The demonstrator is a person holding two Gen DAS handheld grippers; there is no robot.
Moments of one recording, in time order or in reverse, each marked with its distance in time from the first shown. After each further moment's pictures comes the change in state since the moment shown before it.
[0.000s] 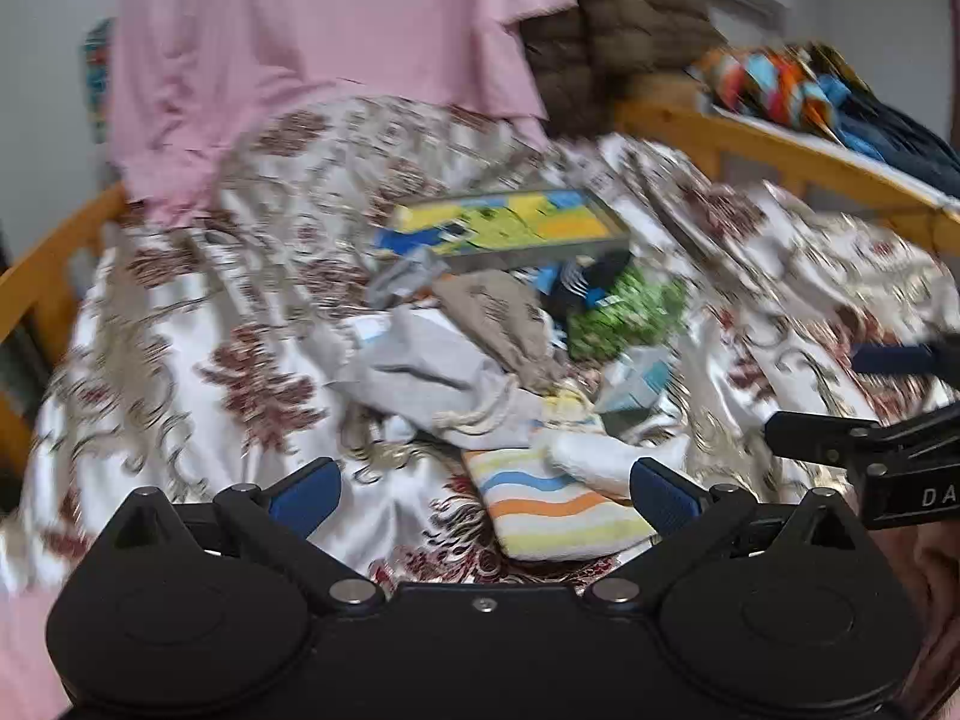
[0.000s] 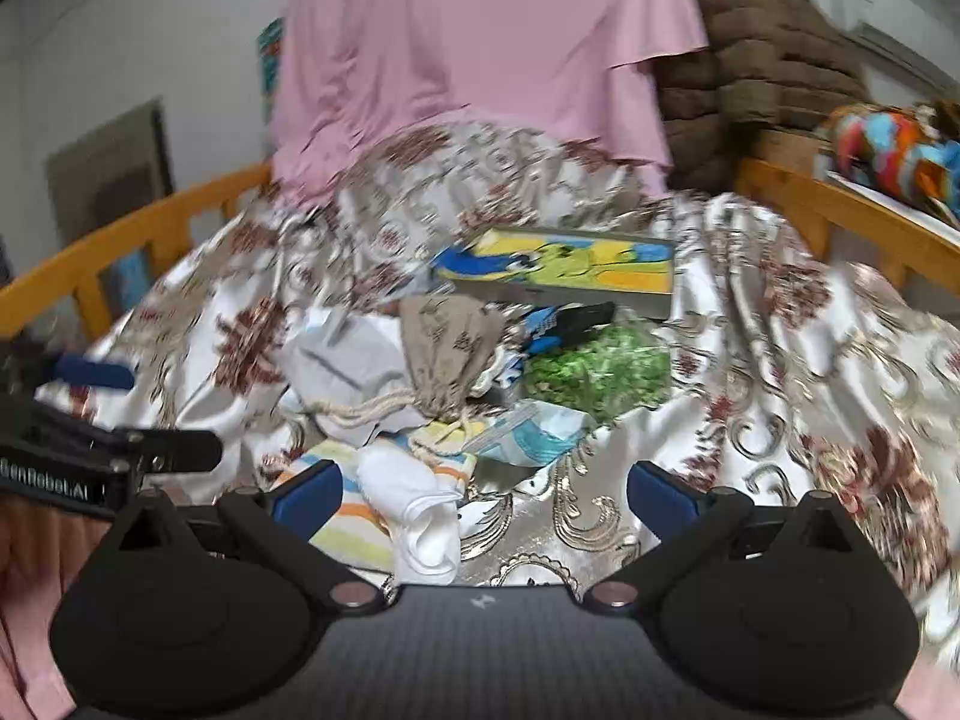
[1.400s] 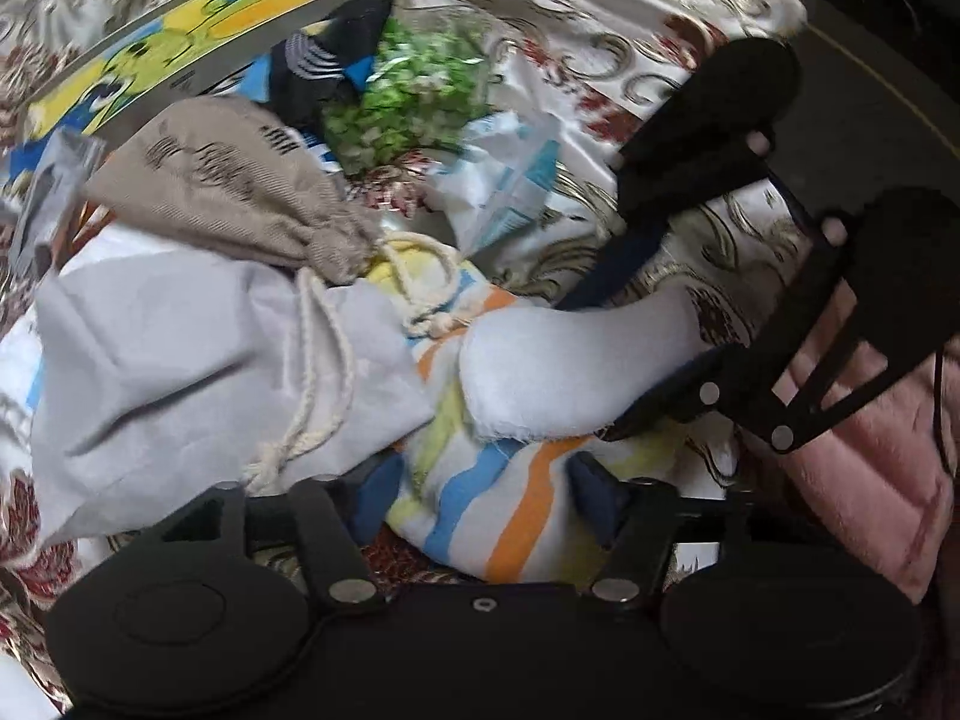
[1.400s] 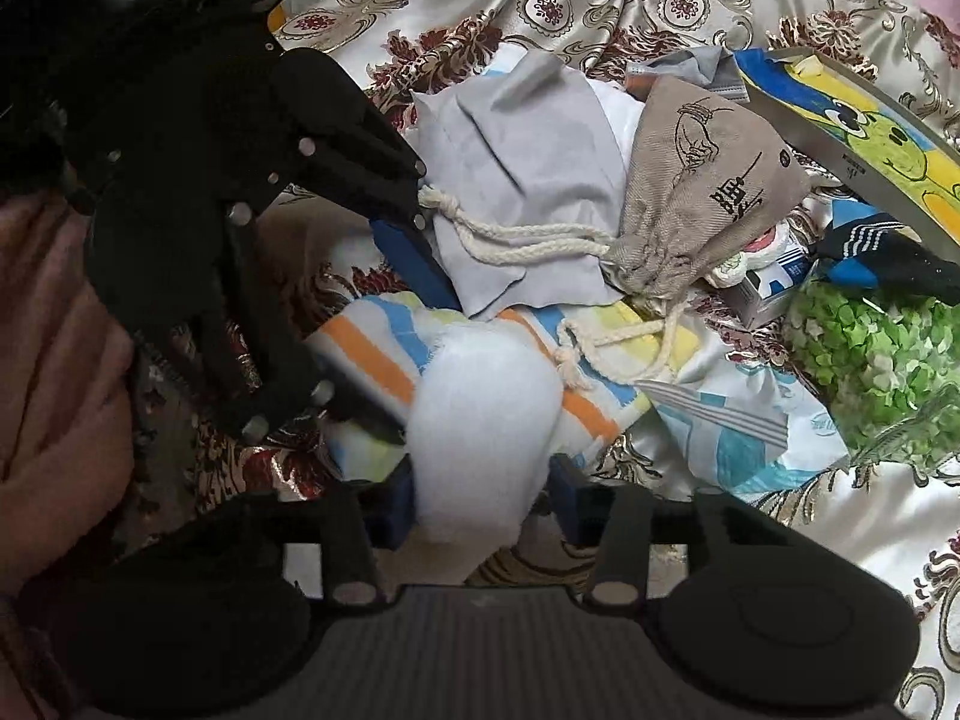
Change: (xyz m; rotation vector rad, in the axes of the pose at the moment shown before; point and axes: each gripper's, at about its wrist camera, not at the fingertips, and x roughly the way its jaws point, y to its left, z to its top) left arm 0.186 0.010 0.029 0.429 0.475 -0.533; right arm 0.173 0.010 0.026 -0.423 0.515 0.458
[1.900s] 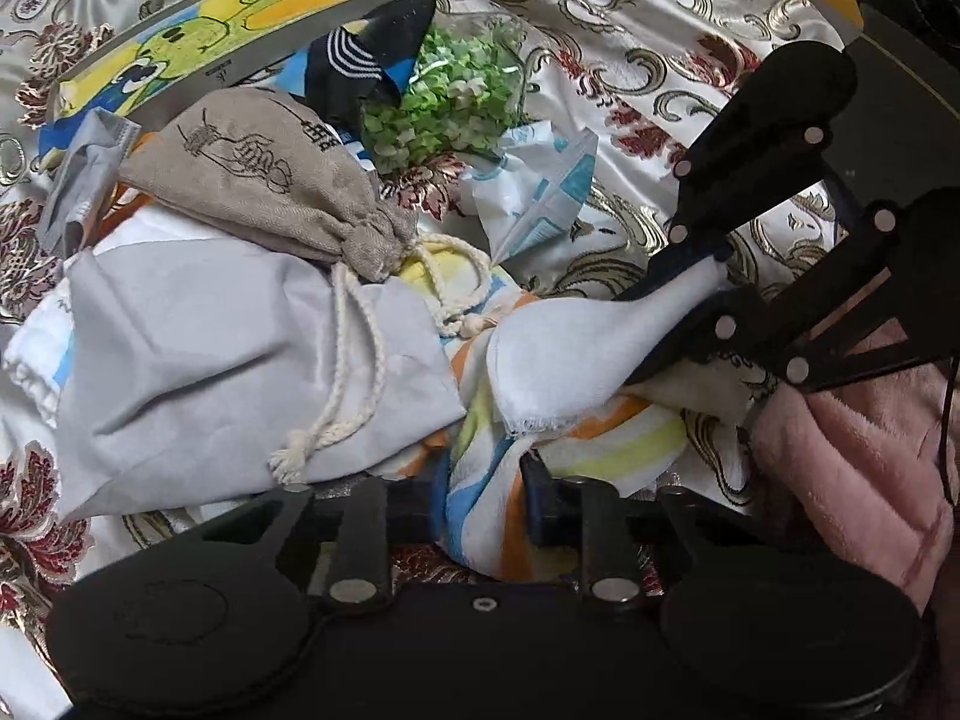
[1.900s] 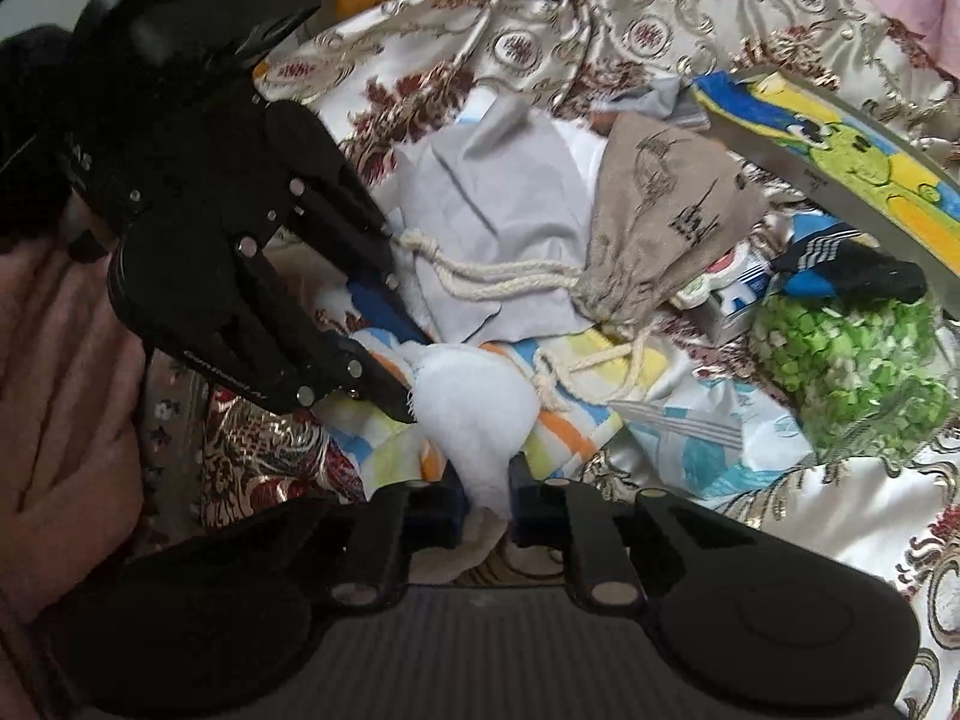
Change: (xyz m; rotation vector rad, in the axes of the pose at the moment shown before) left arm -0.005 0.003 0.000 -0.043 -0.012 0.034; right arm -0.021 -0.001 -0.001 0.058 -0.083 -0.033
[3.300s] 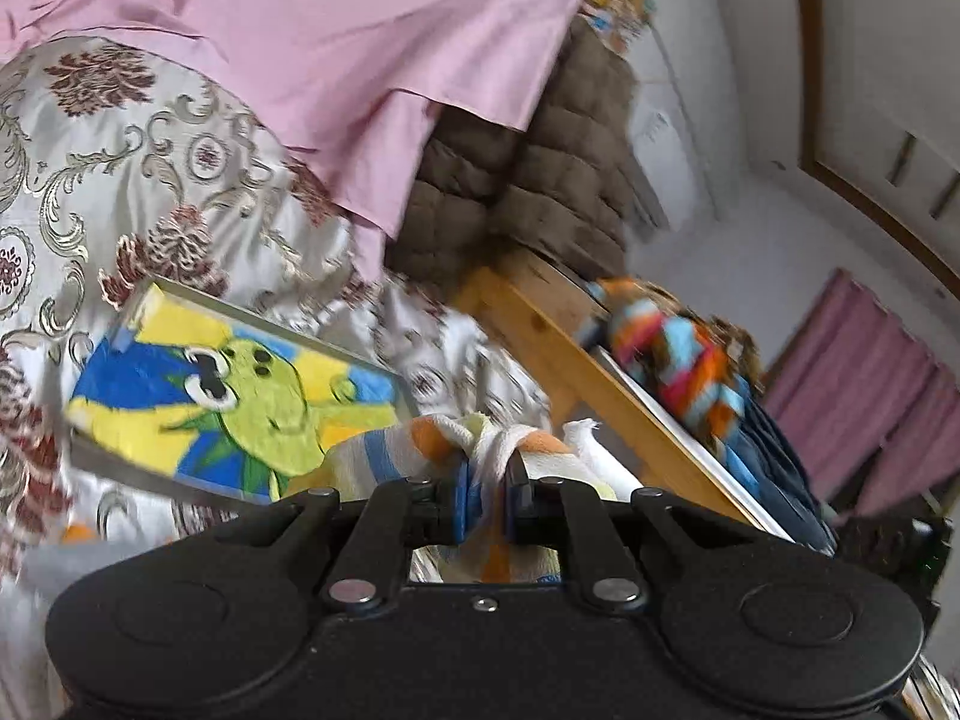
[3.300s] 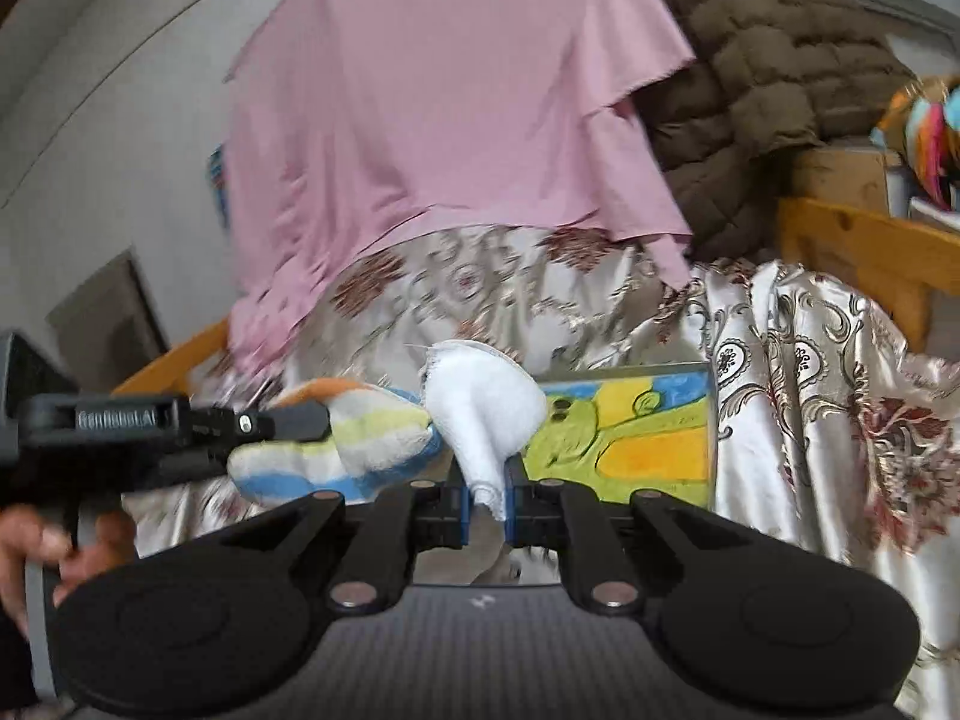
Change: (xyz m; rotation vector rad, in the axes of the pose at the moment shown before) left arm -0.053 0.132 0.135 -0.592 -0.880 -0.159; right arm -0.074 -0.183 0.071 0.507 -0.690 -0.286
